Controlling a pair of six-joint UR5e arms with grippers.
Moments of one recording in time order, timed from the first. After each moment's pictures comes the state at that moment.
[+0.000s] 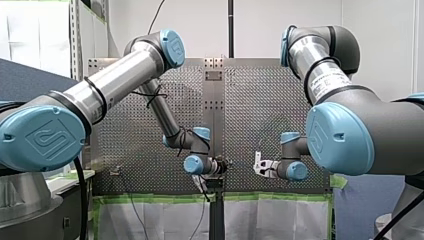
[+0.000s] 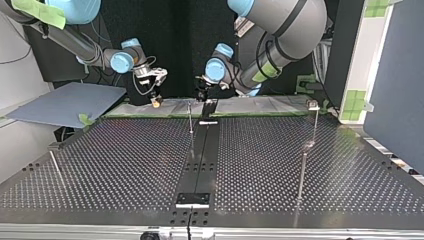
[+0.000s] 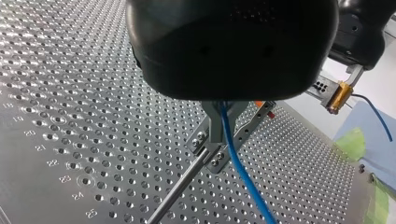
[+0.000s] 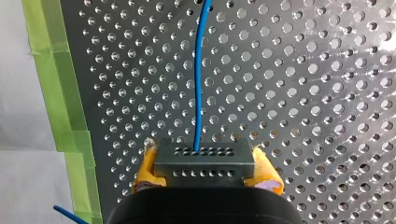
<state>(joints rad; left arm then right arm) -0.55 -2.50 -1.56 -2.43 -1.59 -2.34 1.84 -0.65 1.71 -0.87 1.18 1.68</state>
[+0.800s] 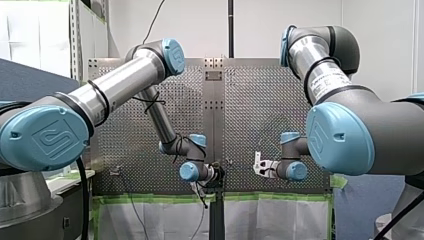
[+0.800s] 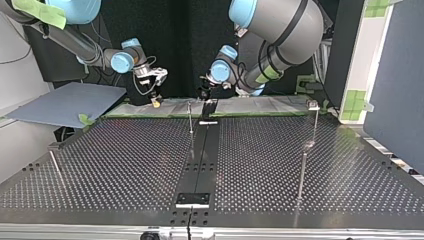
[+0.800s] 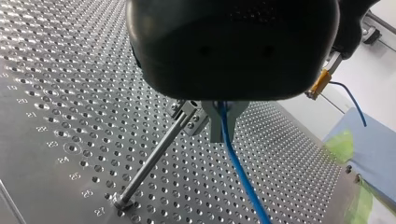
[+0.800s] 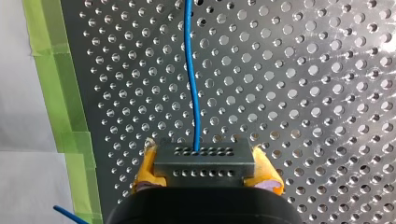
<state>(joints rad) -0.51 -2.55 -1.56 -2.38 -1.51 -2.36 1.85 -0.65 1.71 -0.87 1.18 1.68</state>
